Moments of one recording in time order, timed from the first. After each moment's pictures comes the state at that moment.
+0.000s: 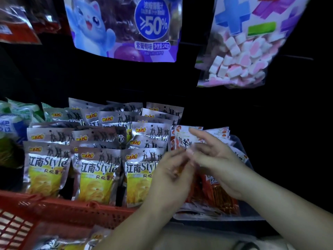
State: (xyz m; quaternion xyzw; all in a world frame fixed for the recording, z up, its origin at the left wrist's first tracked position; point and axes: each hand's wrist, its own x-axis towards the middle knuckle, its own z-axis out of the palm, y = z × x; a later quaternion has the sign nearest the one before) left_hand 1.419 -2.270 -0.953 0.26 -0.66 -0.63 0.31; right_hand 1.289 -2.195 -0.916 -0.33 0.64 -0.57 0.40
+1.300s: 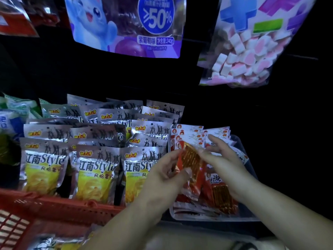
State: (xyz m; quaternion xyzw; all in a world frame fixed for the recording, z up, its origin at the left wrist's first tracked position) left_hand 1.431 -2.280 -0.960 0.28 -0.55 -0.76 0.22; right_hand 1.274 -2.194 -0.949 -0.22 0.77 -0.52 0.29
